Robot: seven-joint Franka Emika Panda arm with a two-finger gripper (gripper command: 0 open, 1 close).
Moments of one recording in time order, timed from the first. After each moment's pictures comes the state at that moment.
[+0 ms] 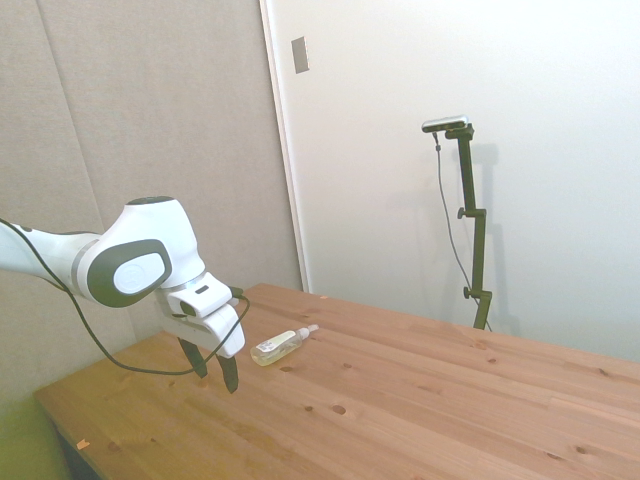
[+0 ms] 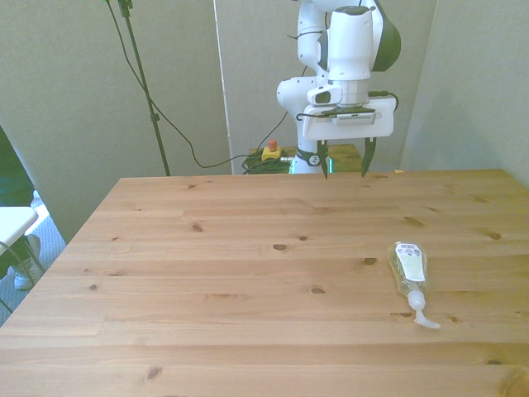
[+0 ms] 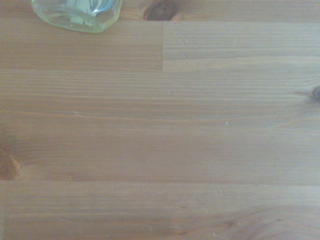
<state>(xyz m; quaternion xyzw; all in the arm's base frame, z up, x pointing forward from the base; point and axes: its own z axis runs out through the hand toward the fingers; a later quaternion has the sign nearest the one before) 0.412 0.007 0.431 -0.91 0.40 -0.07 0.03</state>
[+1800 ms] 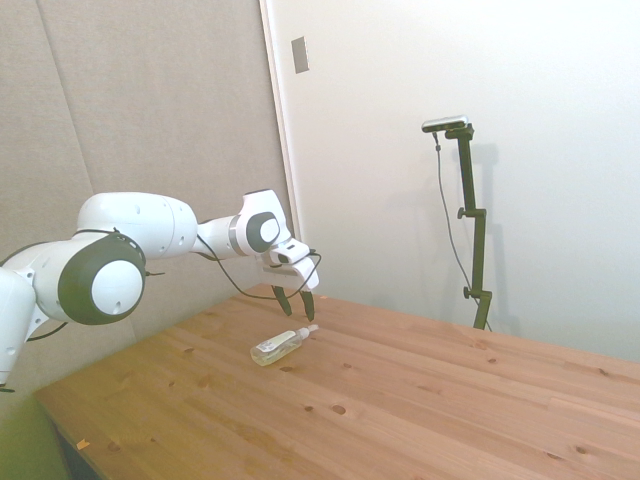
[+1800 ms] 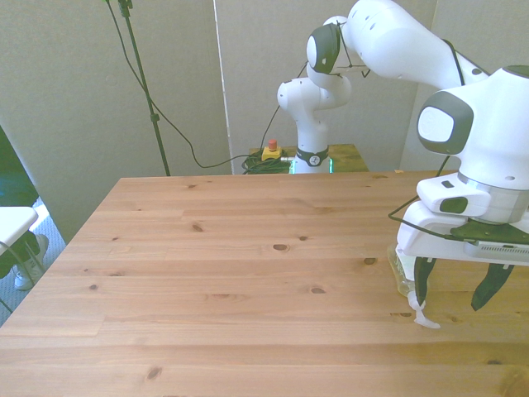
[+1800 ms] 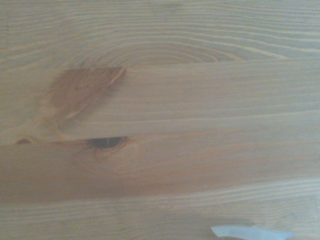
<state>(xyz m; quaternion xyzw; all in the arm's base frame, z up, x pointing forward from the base) 0.755 0.117 0.391 -0.89 0.45 -0.09 -0.01</state>
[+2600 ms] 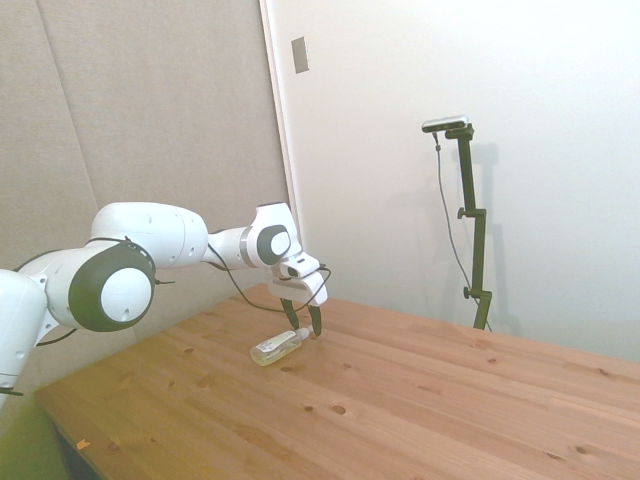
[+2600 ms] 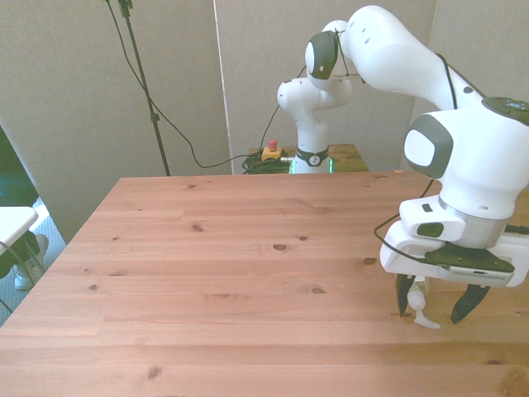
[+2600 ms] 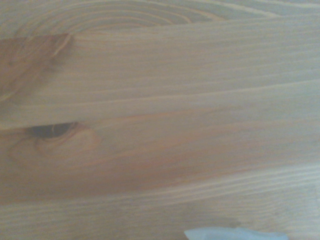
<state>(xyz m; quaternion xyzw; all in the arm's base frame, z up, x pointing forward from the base) 0.756 0.096 0.358 -0.88 0.46 -0.07 -0.01</state>
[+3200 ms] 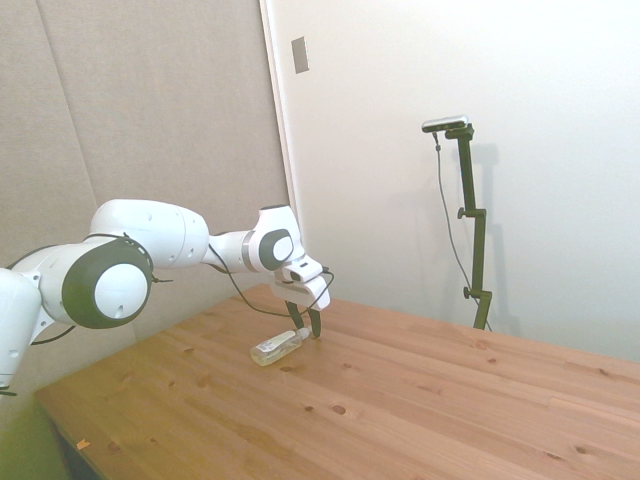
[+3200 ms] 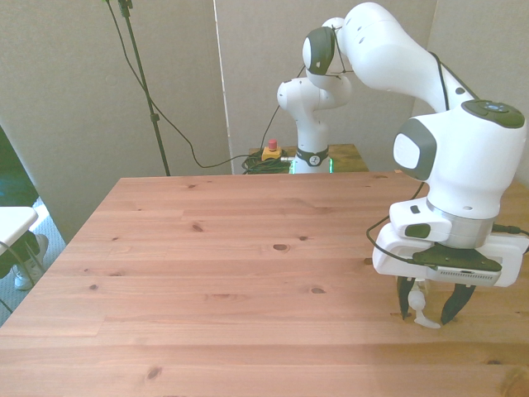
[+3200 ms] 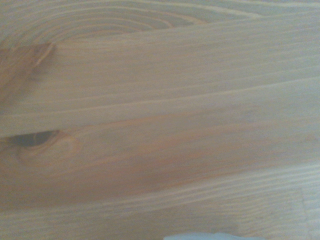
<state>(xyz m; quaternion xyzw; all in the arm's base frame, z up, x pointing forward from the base) 0.753 0.078 0.355 -0.88 0.48 -0.08 0.01</state>
